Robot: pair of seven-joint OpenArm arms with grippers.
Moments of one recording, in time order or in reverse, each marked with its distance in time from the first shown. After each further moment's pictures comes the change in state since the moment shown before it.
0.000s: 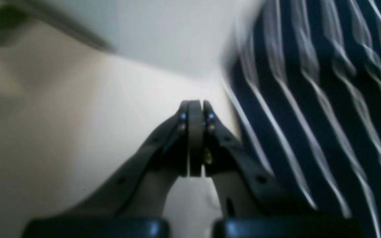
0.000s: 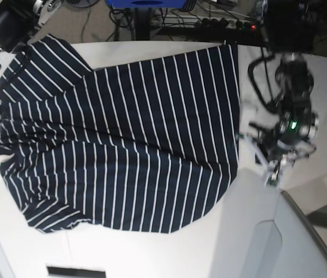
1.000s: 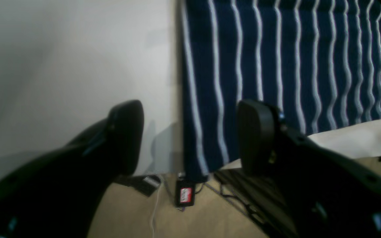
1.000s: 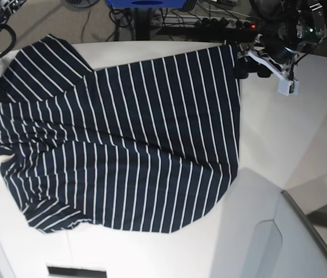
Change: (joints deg) left arm 30.8 3.3 -13.2 9.0 -33.1 -0.1 -0.1; right arm -3.7 10.0 15.3 -32.7 32.7 5.6 2.0
